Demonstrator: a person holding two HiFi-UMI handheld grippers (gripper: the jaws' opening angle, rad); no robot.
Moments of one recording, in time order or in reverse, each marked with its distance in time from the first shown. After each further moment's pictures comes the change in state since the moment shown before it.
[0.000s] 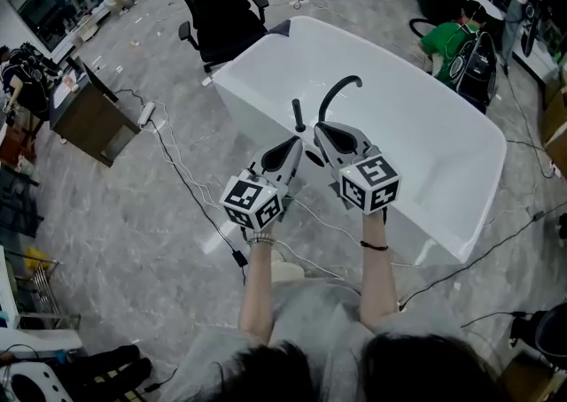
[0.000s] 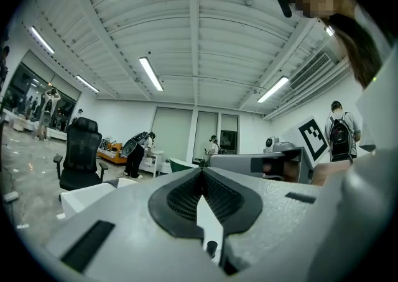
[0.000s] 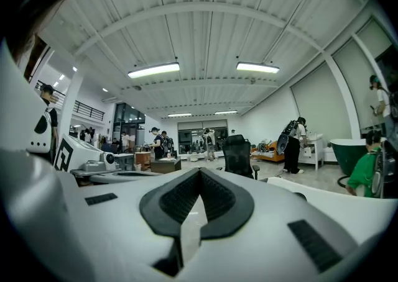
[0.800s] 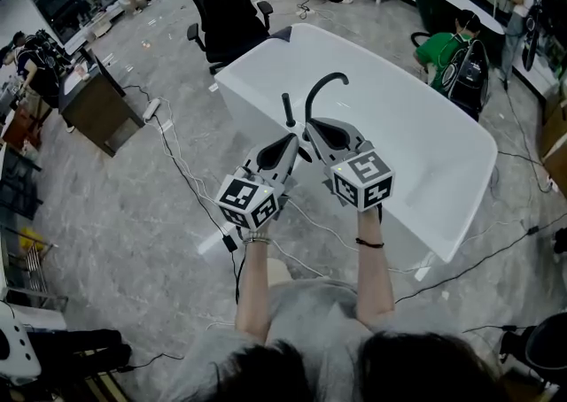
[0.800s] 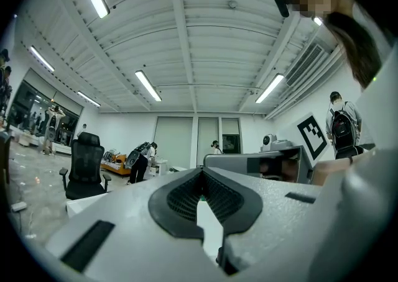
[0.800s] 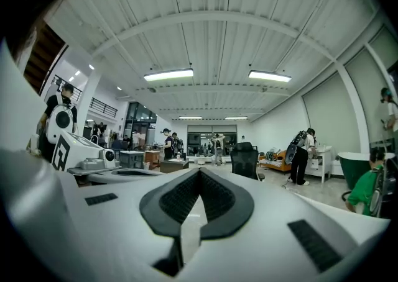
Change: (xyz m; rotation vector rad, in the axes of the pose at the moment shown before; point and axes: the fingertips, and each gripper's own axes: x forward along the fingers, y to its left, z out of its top) left arm -0.017 -0.101 0.019 0.073 -0.062 0.056; right arm -0.090 0.023 0.027 -0.089 -0.034 0.084
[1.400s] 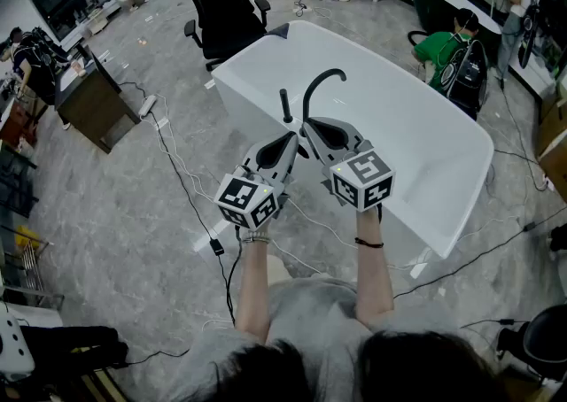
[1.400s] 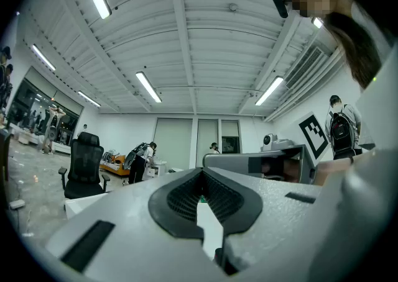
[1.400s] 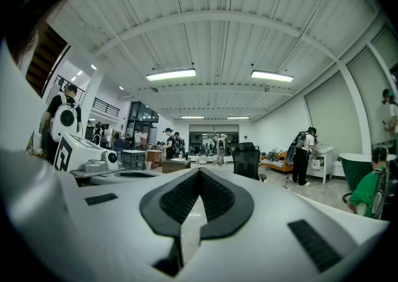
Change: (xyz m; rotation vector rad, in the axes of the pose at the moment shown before) left arm -0.008 -0.008 0.001 -0.007 -0.017 -0.002; right arm -0.007 0.013 0.003 -0.012 -0.004 0.016
